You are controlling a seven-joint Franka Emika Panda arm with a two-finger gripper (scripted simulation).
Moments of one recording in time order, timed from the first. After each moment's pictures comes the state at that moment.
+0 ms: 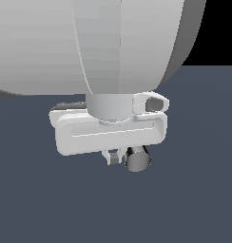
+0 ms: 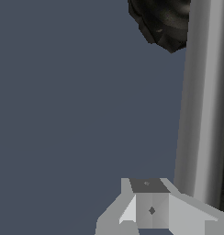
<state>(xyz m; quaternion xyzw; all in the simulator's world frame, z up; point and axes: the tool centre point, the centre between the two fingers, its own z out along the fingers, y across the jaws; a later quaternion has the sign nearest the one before) -0.202 0.005 0.112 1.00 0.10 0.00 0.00</state>
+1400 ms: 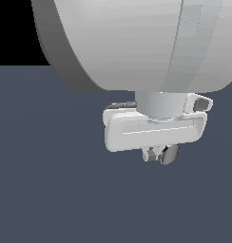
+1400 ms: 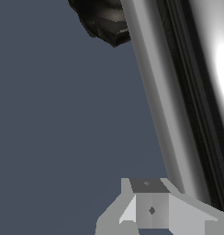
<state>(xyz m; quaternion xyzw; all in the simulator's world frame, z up) -0.188 -0.077 0.106 1.00 0.10 -0.01 0.00</state>
